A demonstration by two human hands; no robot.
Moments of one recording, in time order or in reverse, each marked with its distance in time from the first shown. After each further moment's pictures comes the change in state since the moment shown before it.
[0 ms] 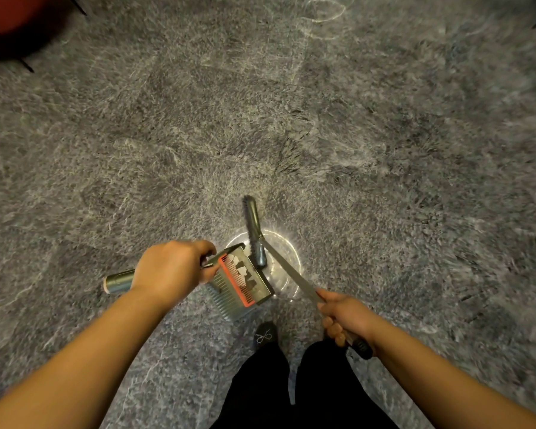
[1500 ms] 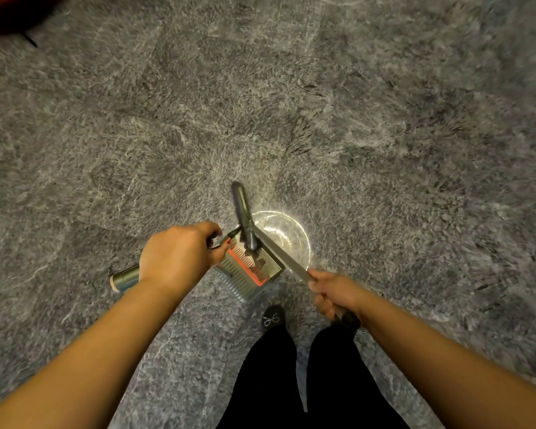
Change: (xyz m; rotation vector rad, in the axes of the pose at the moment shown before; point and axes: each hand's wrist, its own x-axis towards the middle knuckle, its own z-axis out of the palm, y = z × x) left_hand 0.008 0.012 0.006 -0.046 0.114 -0.115; right_hand 0.065 -0.003 -0.002 -0.106 -0.072 0.002
